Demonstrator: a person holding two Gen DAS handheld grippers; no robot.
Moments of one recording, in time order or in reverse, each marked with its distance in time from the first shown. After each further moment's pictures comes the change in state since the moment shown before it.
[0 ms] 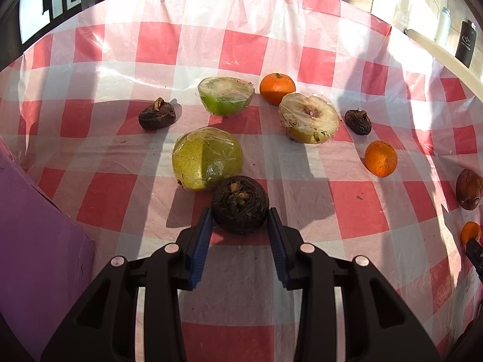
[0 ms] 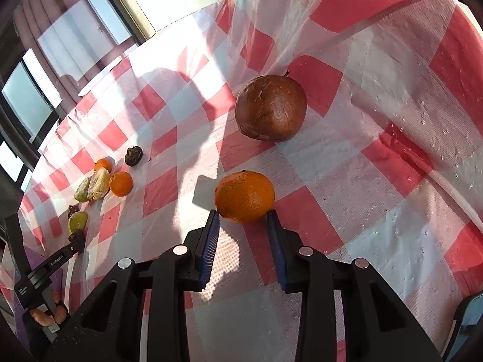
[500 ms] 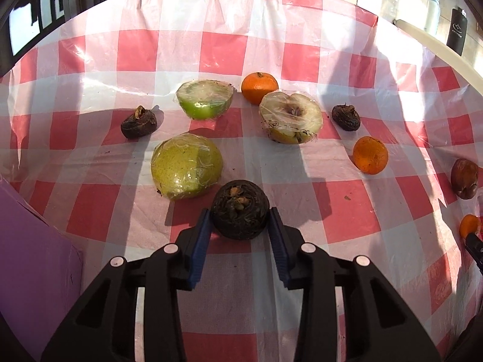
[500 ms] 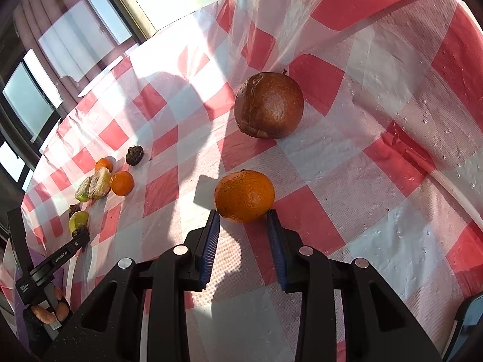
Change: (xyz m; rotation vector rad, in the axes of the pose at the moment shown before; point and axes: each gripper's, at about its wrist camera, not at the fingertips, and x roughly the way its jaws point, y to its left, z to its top) left arm 0.002 -0.018 0.002 0.053 0.002 -0.004; right arm -0.003 -0.002 -0.001 -0.001 0.005 0.004
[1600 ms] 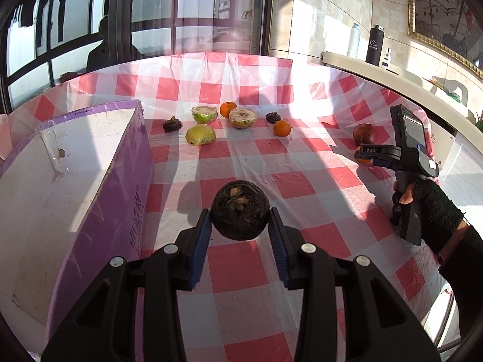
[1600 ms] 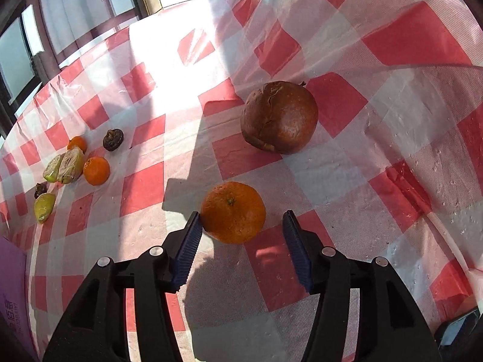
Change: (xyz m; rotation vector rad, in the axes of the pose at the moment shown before) left arm -0.208 0.030 -0.149 0.087 -0.220 -0.156; right arm 0.023 0.040 0.014 -0.184 0.024 -0.186
